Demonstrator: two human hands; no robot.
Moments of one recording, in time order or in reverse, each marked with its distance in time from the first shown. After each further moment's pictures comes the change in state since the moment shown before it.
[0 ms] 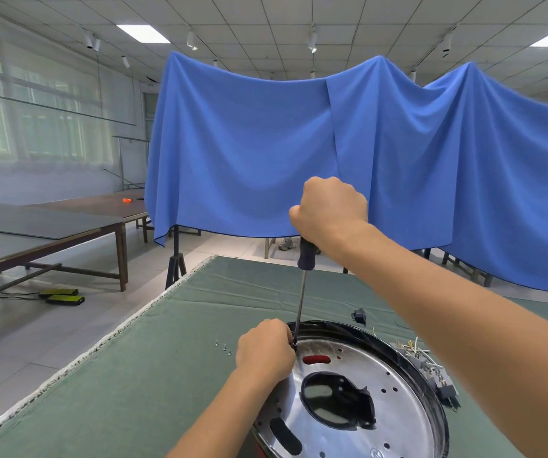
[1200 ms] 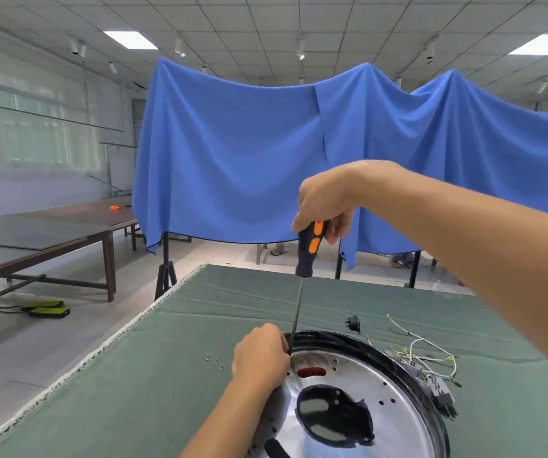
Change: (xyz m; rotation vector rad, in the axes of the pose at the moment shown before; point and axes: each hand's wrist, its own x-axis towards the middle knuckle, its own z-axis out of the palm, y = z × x) left_hand 0.014 0.001 0.001 -0.125 -0.019 -0.048; right_hand 0.043 0.004 -0.042 -0.040 -0.725 -0.043
